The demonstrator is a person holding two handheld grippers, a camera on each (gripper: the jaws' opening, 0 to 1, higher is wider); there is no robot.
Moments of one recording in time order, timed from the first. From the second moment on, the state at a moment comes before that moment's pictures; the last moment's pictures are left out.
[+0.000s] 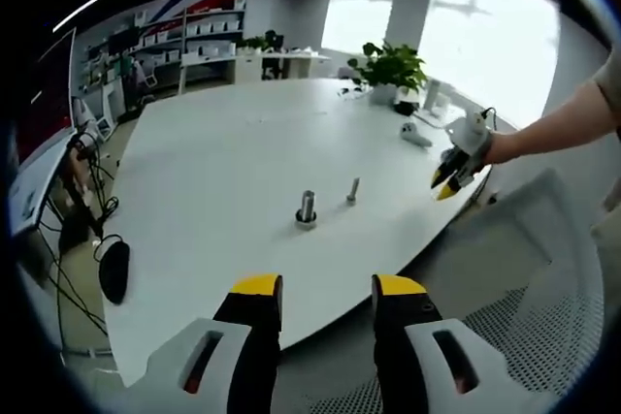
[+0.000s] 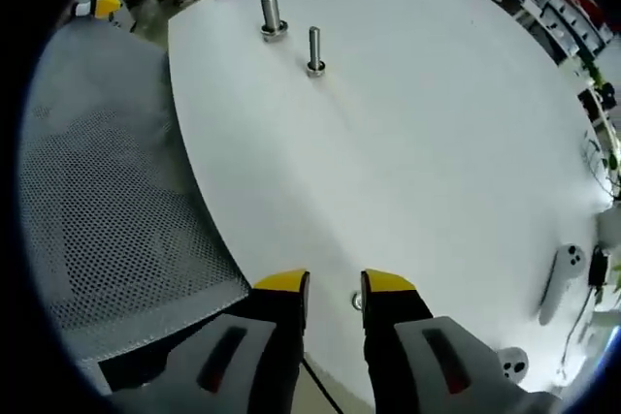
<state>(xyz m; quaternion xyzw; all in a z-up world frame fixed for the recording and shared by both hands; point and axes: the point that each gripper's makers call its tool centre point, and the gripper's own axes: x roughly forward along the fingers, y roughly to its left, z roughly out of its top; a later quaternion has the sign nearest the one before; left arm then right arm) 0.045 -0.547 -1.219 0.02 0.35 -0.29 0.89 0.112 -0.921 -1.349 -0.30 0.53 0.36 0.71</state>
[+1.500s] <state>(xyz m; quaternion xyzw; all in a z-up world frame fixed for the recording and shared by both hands) 0.050 -0.539 -1.220 0.02 0.35 -0.27 0.90 0.116 -0.939 -1.373 -0.31 0.52 0.40 0.69</state>
